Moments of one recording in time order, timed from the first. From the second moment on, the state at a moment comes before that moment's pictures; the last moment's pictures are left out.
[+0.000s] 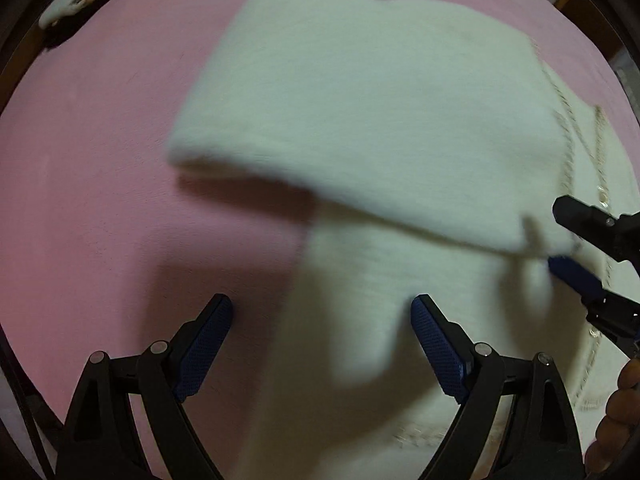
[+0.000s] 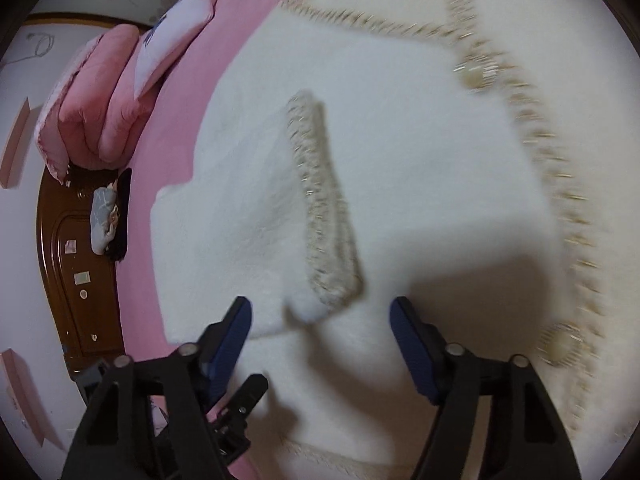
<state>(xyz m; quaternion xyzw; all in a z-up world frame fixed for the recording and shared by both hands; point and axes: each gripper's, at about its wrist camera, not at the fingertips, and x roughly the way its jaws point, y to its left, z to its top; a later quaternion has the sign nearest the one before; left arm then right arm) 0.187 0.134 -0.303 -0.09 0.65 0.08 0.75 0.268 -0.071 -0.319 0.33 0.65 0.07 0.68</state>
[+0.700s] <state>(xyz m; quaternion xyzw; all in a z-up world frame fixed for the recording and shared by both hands) 0.176 0.147 -0.291 -0.15 0.61 0.13 0.77 0.291 -0.158 -0.171 0.30 0.49 -0.01 0.82</state>
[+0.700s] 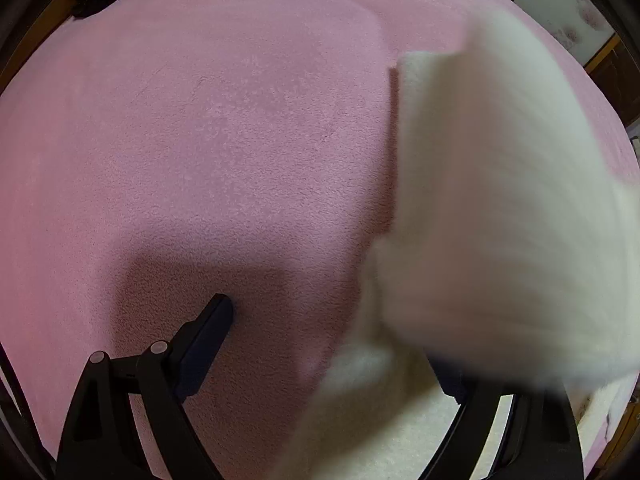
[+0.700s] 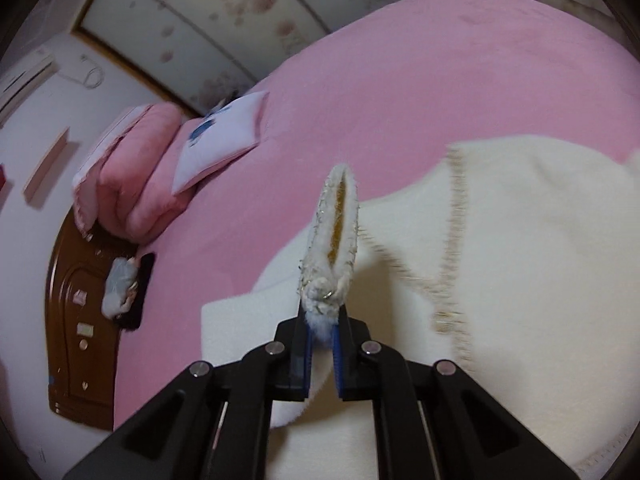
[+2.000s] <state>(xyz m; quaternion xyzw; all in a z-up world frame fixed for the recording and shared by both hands) 0.205 -0.006 -0.205 -0.02 0.60 -0.11 0.79 0.230 -0.116 -0.277 0.21 0.61 0.07 0.76</state>
